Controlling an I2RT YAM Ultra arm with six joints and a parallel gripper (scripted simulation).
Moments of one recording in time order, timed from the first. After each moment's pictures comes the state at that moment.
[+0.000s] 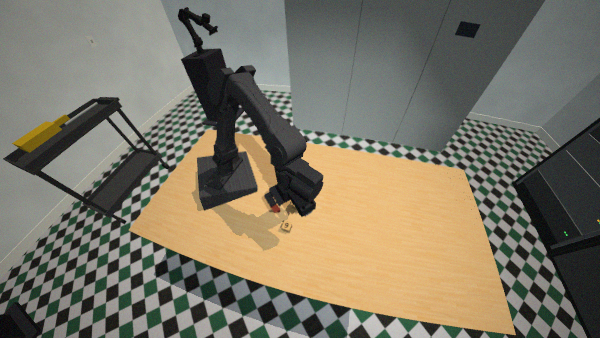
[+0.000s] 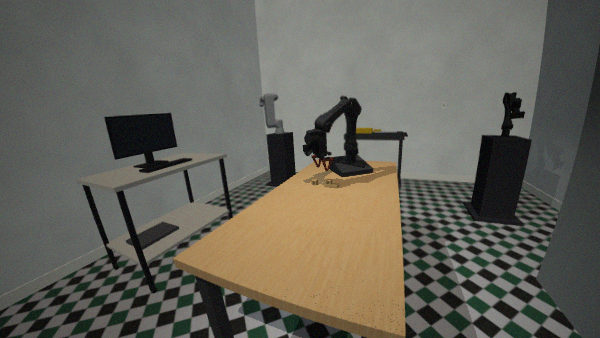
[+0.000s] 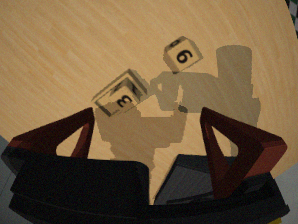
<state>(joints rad) -0.44 1.71 1.30 -1.06 -0.23 0.28</state>
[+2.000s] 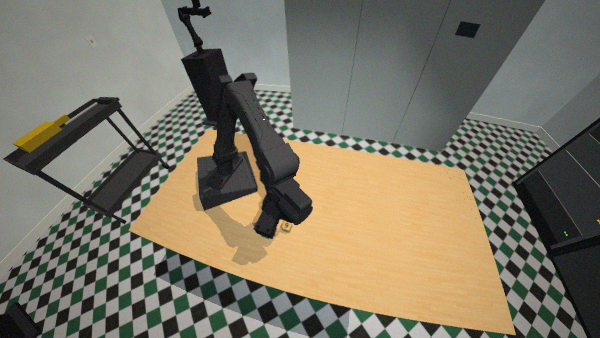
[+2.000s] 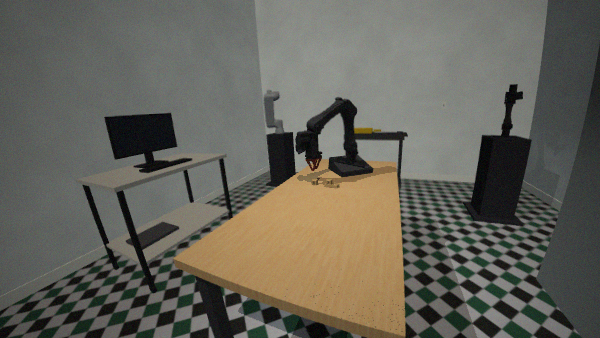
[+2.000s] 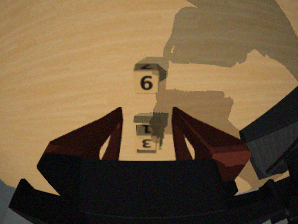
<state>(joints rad) -0.58 1.81 1.34 -1.03 -0.25 1.06</state>
